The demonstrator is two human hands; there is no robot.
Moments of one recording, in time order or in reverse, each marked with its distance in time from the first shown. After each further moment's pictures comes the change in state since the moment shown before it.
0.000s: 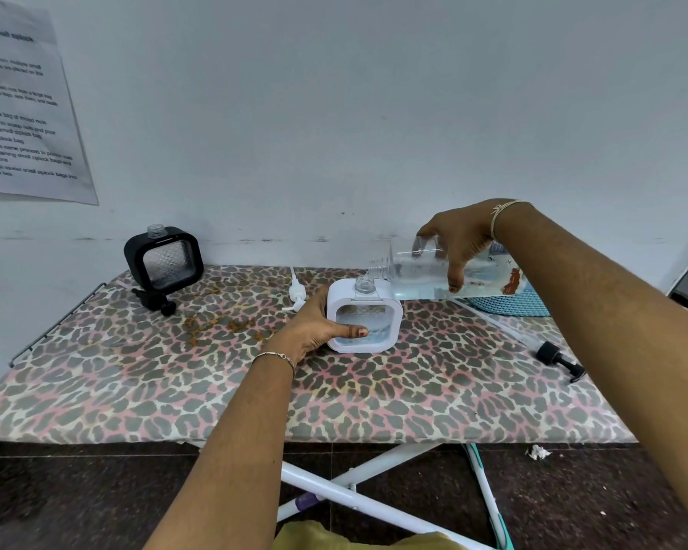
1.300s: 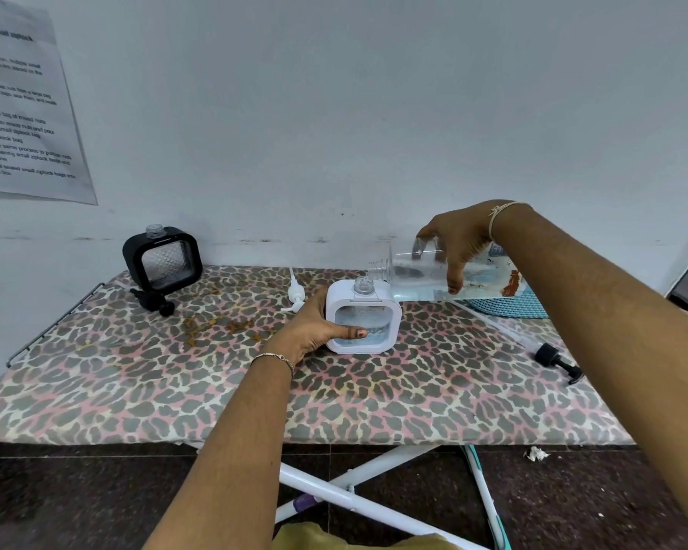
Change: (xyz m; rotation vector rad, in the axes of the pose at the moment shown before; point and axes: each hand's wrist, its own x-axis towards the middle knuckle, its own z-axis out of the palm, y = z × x) left_hand 0.001 -0.002 -0.001 0.011 0.008 0.015; right_hand -0.002 -0.002 -0.001 -0.010 0.004 0.033
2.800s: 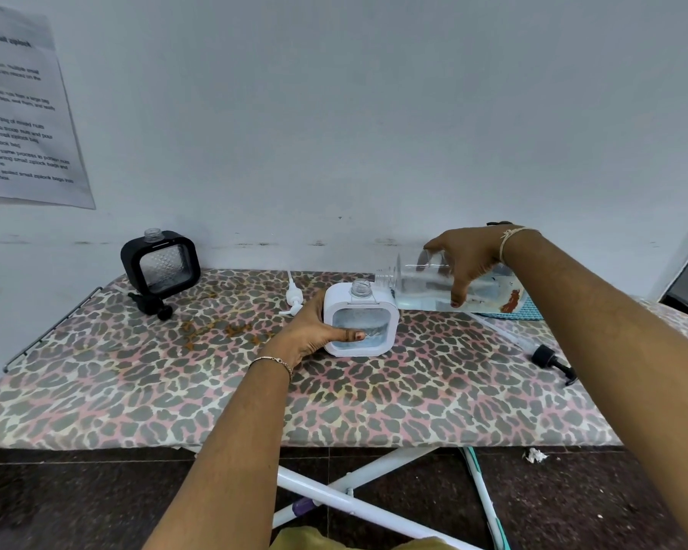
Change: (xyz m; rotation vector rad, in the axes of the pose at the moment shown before) left_hand -0.003 0.002 0.001 -0.002 0.005 -0.016; right_hand 0.005 0.021 0.028 0.135 0.063 -0.016
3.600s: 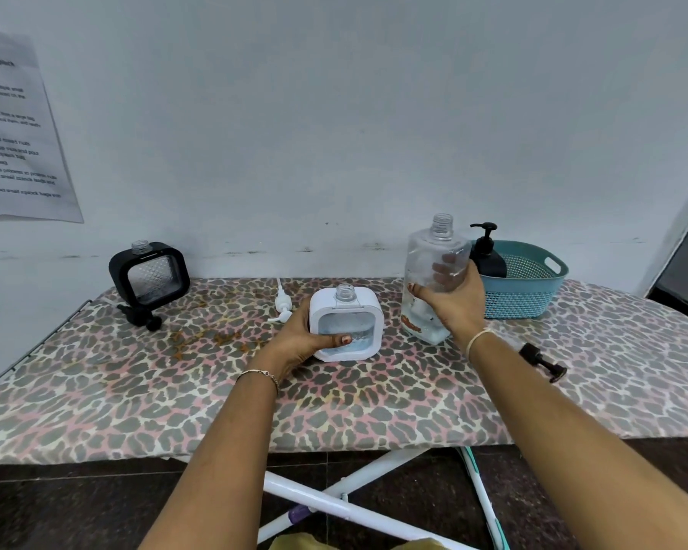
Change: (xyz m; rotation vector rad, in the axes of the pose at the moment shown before) left_hand -0.006 -0.002 0.004 -0.010 0.003 0.024; right_hand 0.022 0.006 0.125 1.261 0.969 0.231
